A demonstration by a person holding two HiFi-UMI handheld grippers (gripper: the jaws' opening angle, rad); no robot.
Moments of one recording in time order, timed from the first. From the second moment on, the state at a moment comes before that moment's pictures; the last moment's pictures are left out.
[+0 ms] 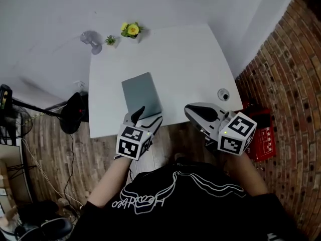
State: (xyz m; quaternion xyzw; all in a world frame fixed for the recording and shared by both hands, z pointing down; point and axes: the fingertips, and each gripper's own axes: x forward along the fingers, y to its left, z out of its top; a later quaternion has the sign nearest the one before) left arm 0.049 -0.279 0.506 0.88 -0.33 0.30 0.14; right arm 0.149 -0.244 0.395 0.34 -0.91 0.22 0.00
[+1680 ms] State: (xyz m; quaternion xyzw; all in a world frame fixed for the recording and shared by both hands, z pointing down) left arm 0.059 -0.313 0.611 0.81 -0.41 0.40 0.10; right arm 0.174 -0.245 0.448 0.28 -0.92 0.25 0.06
